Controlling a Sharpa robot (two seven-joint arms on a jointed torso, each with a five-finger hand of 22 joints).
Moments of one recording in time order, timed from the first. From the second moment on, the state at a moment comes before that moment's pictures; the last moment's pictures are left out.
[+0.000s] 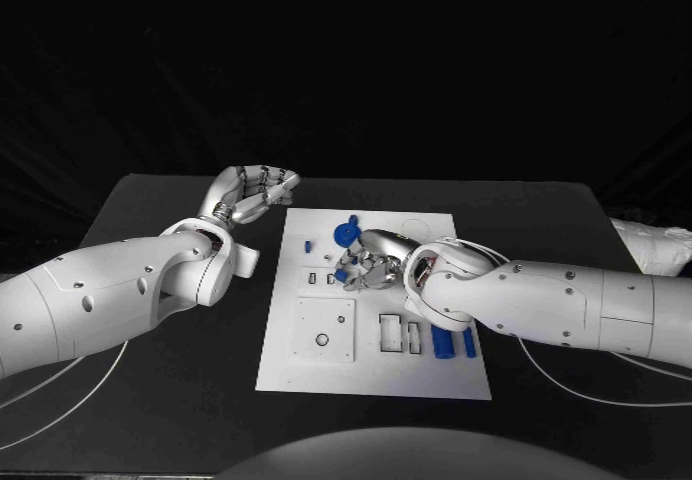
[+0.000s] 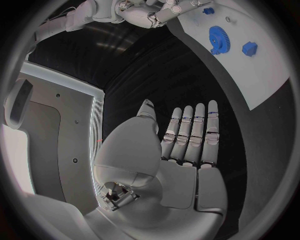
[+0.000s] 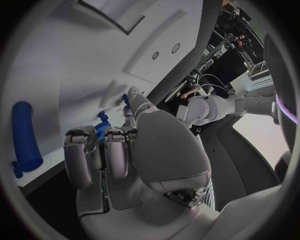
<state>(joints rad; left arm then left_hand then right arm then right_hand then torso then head) 1.22 -0.75 -0.19 1.36 -0.31 -0.55 0.54 1.31 0.07 -0.15 0.29 0.17 0.80 0.20 0.23 0.15 0.78 0.18 0.44 0.06 0.74 0.16 0.53 0.14 0.17 0.80 0.27 0.26 0.12 1.16 -0.62 -0.20 1.48 -1.22 -0.38 -0.17 1.50 -0.01 0.13 0.05 0.07 1.00 0.06 0.07 0.07 1.46 0.00 1.58 1.31 1.47 -0.06 1.57 1.31 0.01 1.47 0.06 1.57 1.31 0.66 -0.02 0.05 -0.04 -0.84</state>
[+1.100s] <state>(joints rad) 1.22 -0.75 -0.19 1.36 -0.31 -0.55 0.54 1.31 0.07 -0.16 0.29 0.17 0.80 0.20 0.23 0.15 0.78 0.18 0.44 0.06 0.73 0.16 0.53 0.14 0.17 0.80 0.27 0.26 0.12 1.16 -0.61 -0.20 1.45 -1.23 -0.38 -0.13 1.51 0.00 0.14 0.04 0.08 0.99 0.06 0.07 0.07 1.46 0.00 1.57 1.31 1.46 -0.07 1.57 1.31 0.01 1.47 0.05 1.57 1.31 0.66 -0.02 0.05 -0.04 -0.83</state>
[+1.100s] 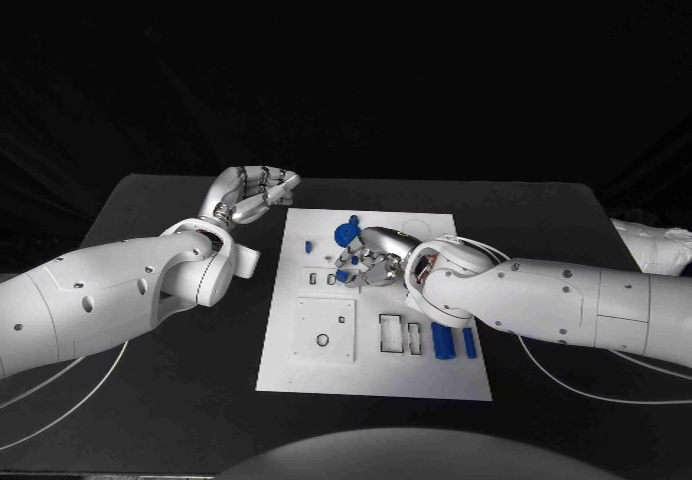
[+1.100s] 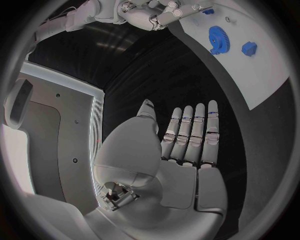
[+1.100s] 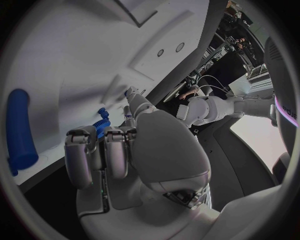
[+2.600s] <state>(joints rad) 1.42 -0.74 -0.19 1.47 -0.72 -0.20 -0.10 1.09 -0.11 -0.12 0.30 0.19 0.90 0.13 0.23 0.16 1.47 0.07 1.57 1.31 1.46 0.00 1.57 1.31 0.01 1.47 0.11 1.57 1.31 1.34 -1.02 -0.21 1.76 -0.64 -0.46 -0.04 1.36 0.03 0.04 0.18 0.07 0.84 0.16 0.08 0.08 1.47 0.07 1.57 1.31 1.47 0.01 1.57 1.31 0.01 1.47 0.11 1.57 1.31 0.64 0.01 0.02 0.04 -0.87</state>
